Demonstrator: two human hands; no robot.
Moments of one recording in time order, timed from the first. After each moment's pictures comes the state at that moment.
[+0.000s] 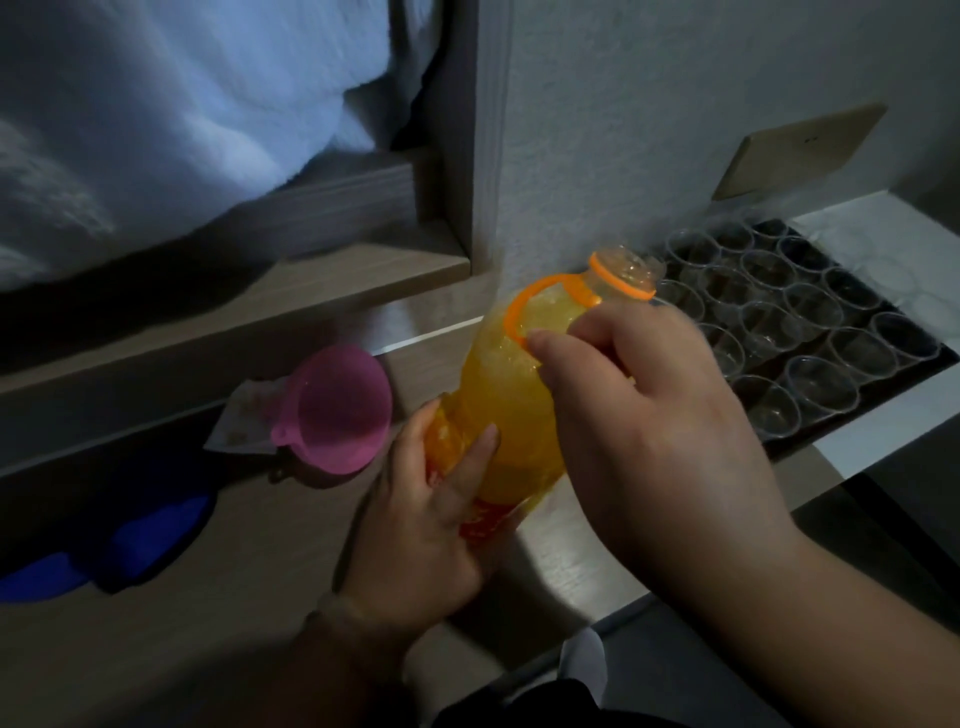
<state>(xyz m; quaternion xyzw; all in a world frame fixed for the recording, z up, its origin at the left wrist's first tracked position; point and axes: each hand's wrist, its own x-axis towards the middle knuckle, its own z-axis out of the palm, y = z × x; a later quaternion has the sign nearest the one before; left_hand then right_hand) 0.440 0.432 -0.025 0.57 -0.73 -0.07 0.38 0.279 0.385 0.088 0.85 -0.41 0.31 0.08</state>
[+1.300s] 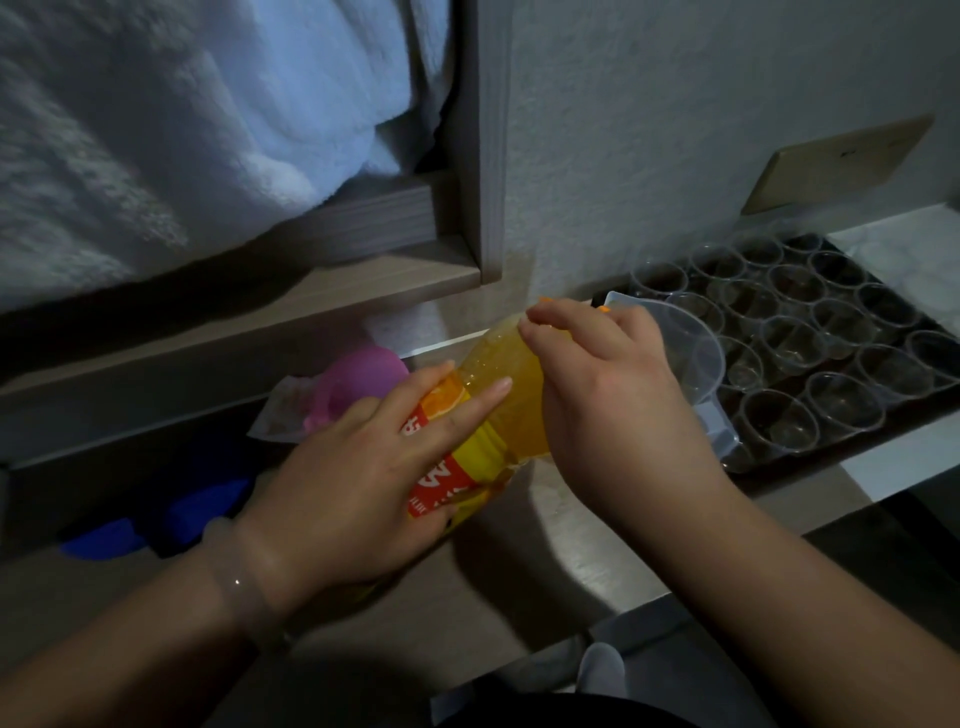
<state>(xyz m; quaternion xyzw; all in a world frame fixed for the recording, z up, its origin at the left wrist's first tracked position) 0.473 0.435 0.064 0.59 -0.80 -0.05 0.07 0.284 0.360 0.071 0.85 -0.41 0.32 0.02</state>
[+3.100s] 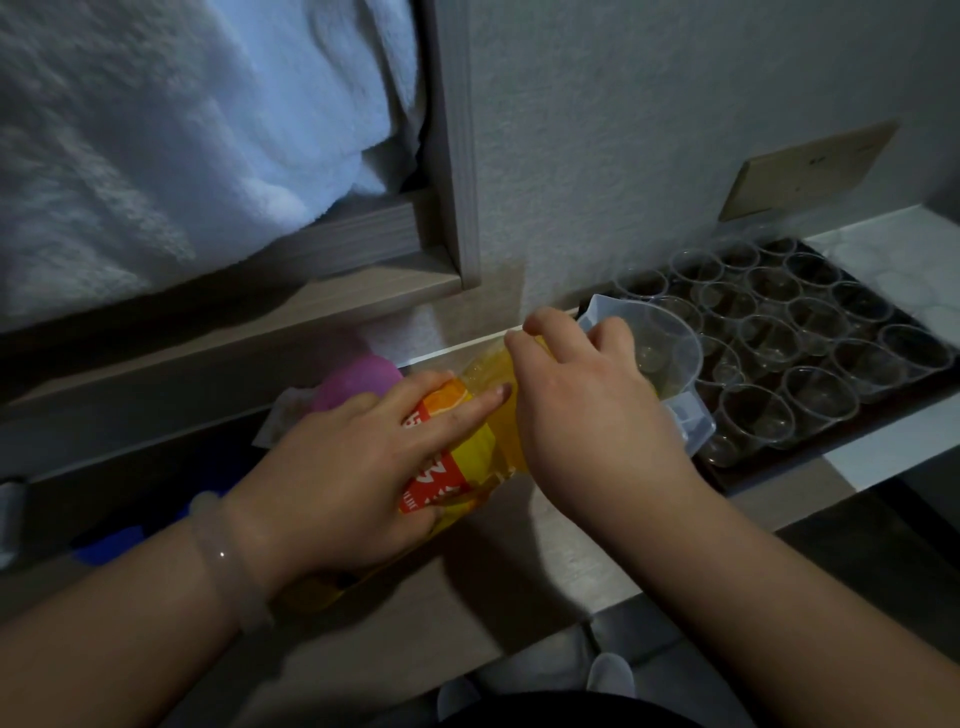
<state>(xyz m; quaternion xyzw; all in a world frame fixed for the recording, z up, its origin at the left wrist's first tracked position) 0.468 0.438 0.086 0.56 -0.83 0.01 0.00 0.282 0.379 0.085 0.85 -0.45 0.25 0.12</state>
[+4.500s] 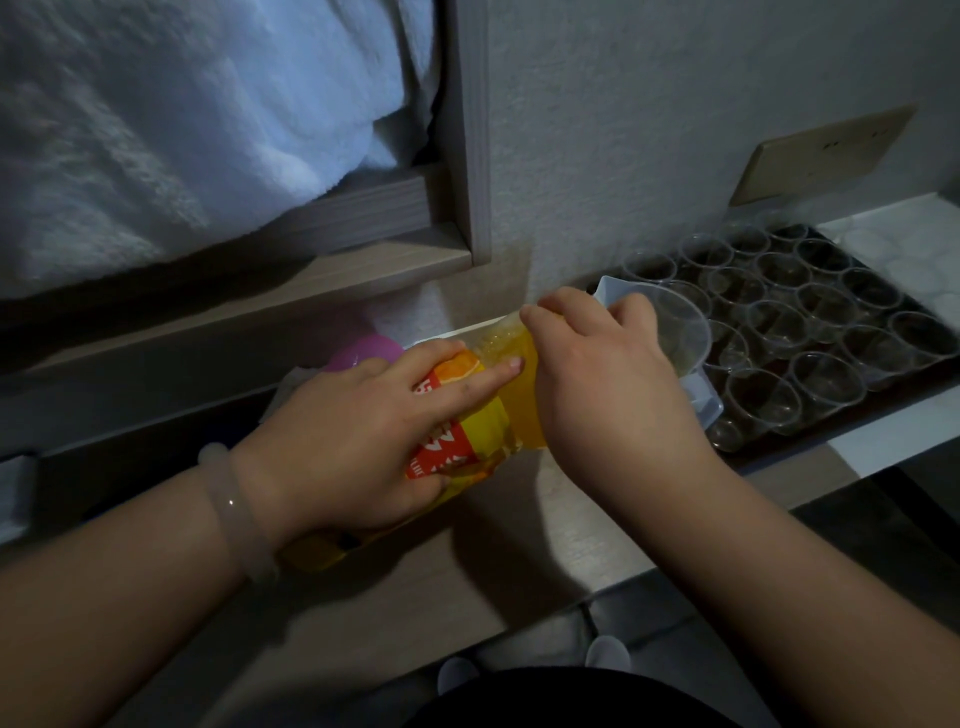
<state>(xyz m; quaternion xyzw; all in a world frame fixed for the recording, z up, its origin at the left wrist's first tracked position) 0.469 0.434 0.092 0.54 -0.84 0.04 -0.01 0.280 0.378 0.083 0.86 -0.41 0.28 0.11</state>
